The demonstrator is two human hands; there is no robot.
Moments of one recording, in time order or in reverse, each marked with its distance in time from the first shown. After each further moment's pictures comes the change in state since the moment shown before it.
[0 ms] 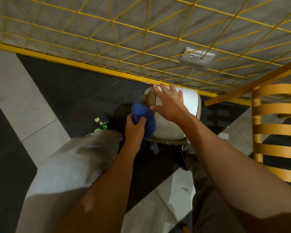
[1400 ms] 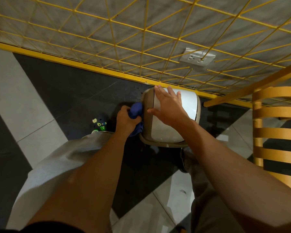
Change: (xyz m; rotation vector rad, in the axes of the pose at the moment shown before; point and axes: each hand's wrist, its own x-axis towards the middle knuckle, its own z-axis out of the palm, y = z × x) left_hand 0.052 0.008 -0.014 0.436 -0.038 0.229; right_hand 0.000 0.001 0.000 0.045 0.013 -0.007
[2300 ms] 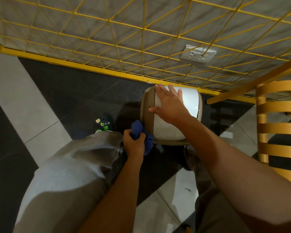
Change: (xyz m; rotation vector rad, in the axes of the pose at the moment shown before) left_hand -0.070 -0.023 0.038 -0.431 0.221 -0.227; right_hand -0.002 0.002 0.001 -0.074 -0.013 -0.019
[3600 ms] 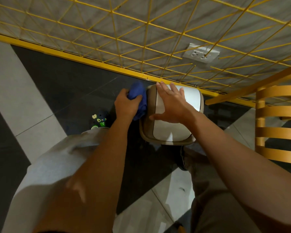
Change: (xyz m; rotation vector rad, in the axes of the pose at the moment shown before) left_hand 0.063 0.088 0.004 0.298 -0.056 0.255; right_hand 0.002 0.011 -0.005 0.019 -0.098 -0.076
